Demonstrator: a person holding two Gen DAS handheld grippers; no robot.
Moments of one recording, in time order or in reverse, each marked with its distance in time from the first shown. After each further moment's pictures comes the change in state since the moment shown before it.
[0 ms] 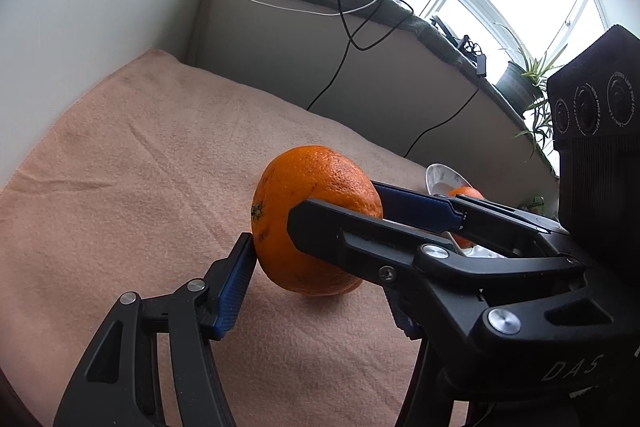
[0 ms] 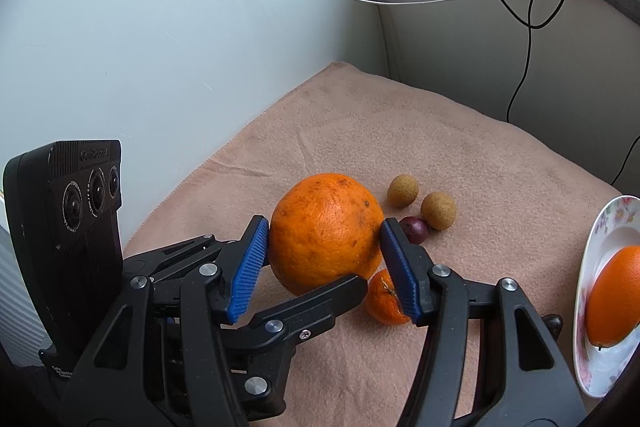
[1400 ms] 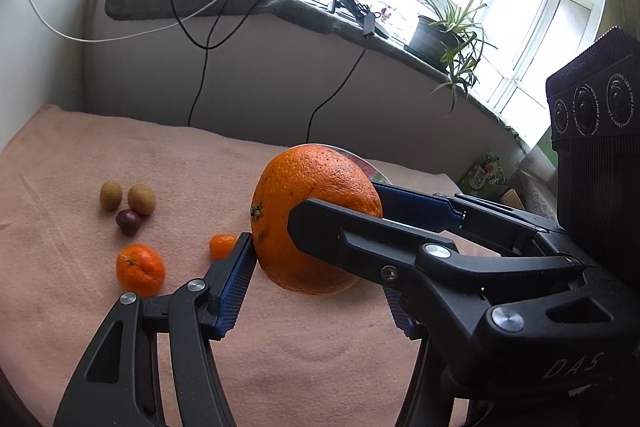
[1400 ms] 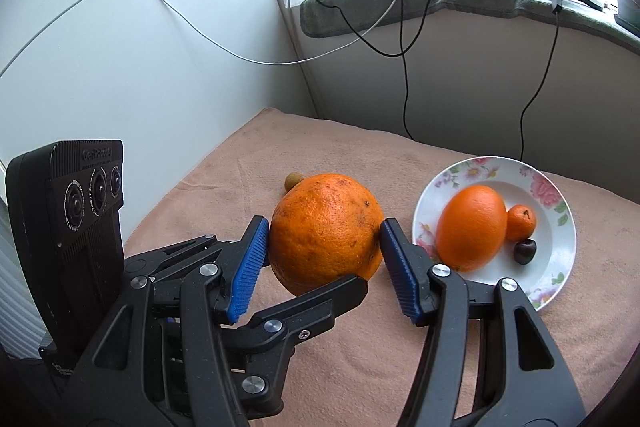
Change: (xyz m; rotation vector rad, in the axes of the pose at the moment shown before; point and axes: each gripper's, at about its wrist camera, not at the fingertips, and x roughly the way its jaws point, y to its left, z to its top) left arm 0.019 -0.143 -0.018 0.210 0.020 -0.124; right arm -0.142 -0.077 -0.052 0.119 -0.160 -0.119
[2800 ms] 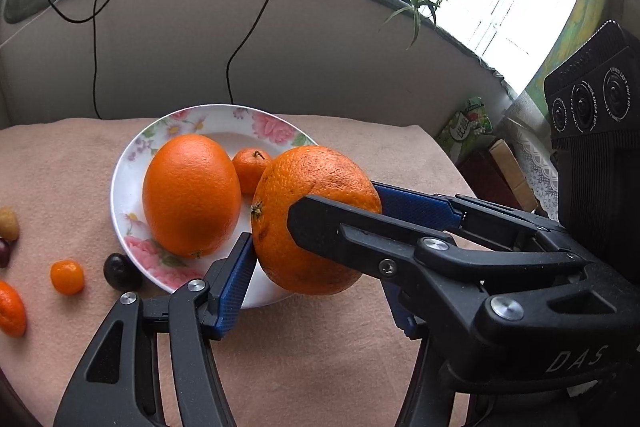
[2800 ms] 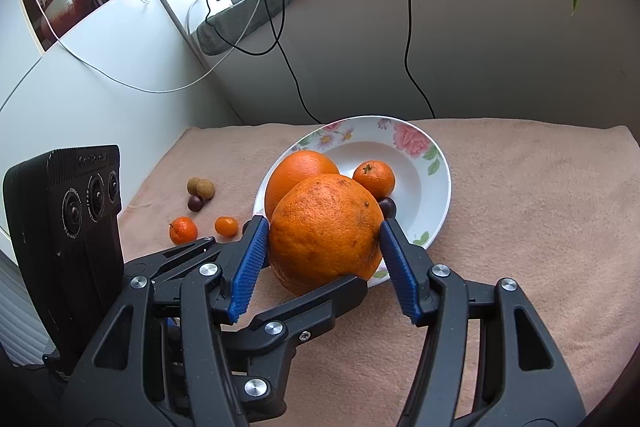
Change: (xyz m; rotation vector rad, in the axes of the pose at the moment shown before) left arm 0.099 -0.081 0.001 0.105 0.158 -0.058; right arm -0.024 -0.137 -0.033 0.221 -0.004 -0.060
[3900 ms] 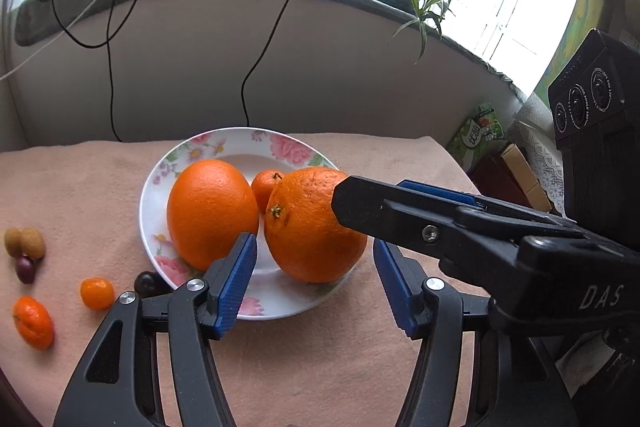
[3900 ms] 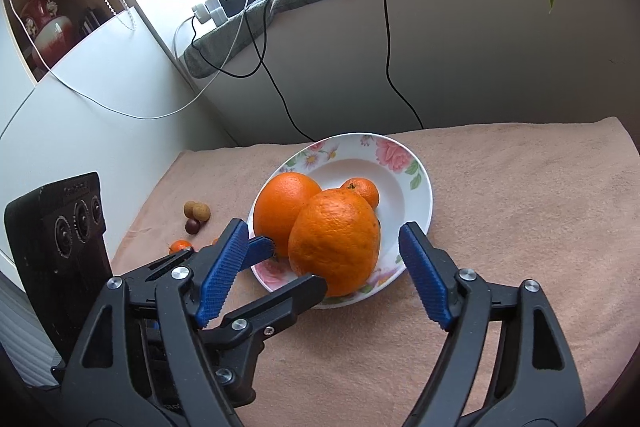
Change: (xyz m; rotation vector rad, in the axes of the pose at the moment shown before) left arm -0.015 -0.002 0.006 0.031 -0.052 0.060; right arm -0.011 -0.007 0.007 0.063 -0.052 -0.019
